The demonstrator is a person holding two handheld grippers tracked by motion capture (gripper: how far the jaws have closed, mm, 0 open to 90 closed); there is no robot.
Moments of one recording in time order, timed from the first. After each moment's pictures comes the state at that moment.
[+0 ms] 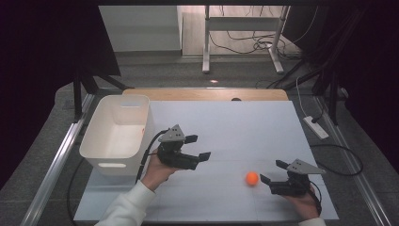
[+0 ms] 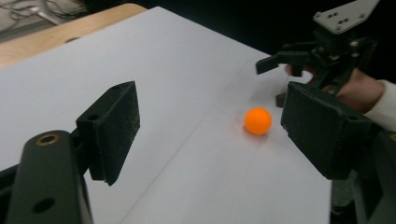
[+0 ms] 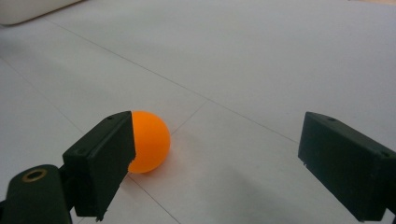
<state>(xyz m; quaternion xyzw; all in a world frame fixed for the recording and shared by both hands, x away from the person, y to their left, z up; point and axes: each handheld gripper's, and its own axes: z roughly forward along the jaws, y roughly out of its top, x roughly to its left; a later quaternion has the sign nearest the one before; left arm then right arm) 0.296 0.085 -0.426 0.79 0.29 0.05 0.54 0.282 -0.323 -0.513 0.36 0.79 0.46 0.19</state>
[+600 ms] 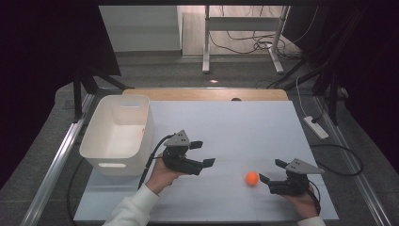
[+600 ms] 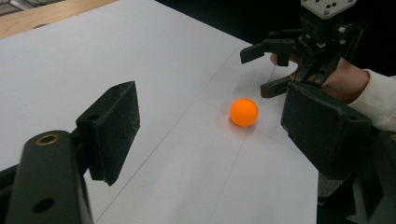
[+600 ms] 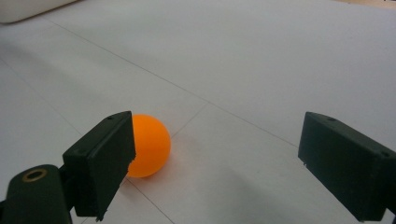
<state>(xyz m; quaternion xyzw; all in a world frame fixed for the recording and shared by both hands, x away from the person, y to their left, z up) 0.296 0.072 -0.441 0.81 0.27 0.04 0.52 0.283 -0.320 -0.512 0.35 0.79 0.46 0.20</state>
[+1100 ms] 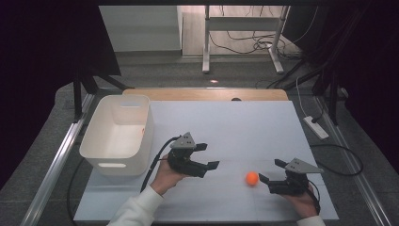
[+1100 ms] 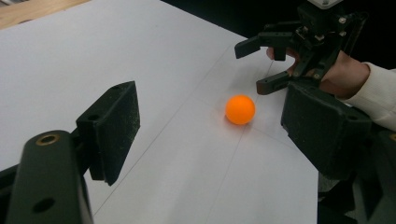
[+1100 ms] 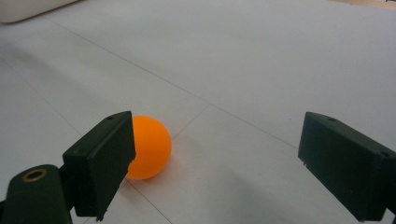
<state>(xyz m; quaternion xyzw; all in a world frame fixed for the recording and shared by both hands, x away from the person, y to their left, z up) 0.295 0.060 -0.445 0.81 0.27 0.04 0.52 0.284 -0.318 -0.512 0.35 0.79 0.46 0.19</state>
